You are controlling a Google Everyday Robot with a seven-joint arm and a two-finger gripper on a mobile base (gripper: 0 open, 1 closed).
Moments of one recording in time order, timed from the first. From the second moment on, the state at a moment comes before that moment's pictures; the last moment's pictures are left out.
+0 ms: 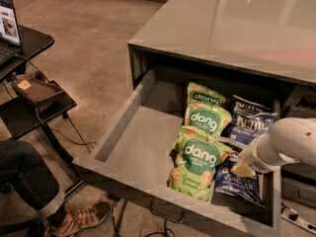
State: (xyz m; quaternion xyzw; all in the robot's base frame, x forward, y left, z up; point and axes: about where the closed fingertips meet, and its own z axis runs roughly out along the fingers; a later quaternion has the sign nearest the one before) arm 0.479 -0.273 0.608 -0.45 0.88 0.00 0.17
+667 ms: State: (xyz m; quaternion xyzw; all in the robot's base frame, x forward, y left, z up) arm 0.479 -0.273 0.608 -0.45 0.88 0.00 0.17
